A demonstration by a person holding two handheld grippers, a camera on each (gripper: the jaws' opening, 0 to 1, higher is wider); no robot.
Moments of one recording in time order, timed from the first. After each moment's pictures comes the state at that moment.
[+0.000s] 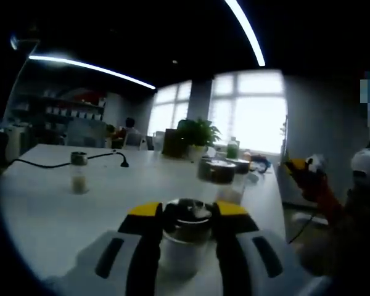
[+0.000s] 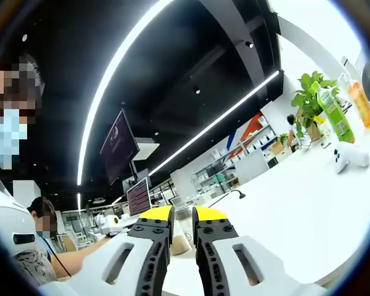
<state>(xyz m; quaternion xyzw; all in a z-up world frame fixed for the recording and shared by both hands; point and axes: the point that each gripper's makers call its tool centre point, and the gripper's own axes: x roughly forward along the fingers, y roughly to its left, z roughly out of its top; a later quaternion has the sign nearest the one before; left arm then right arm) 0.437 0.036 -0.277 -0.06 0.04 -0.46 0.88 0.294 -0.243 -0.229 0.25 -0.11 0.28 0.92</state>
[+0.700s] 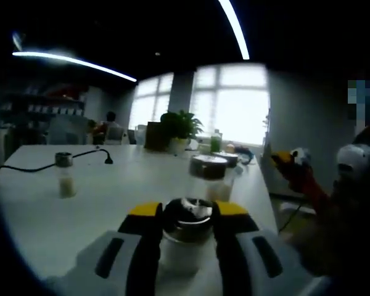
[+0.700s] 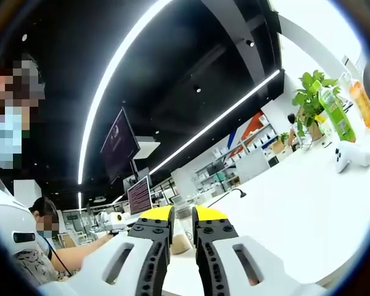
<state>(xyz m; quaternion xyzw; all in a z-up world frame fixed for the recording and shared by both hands) 0.434 0.030 -0.277 -0.04 0.05 -0.53 0.85 0.296 -0.240 -0.230 0.25 -0.11 0.28 0.92</state>
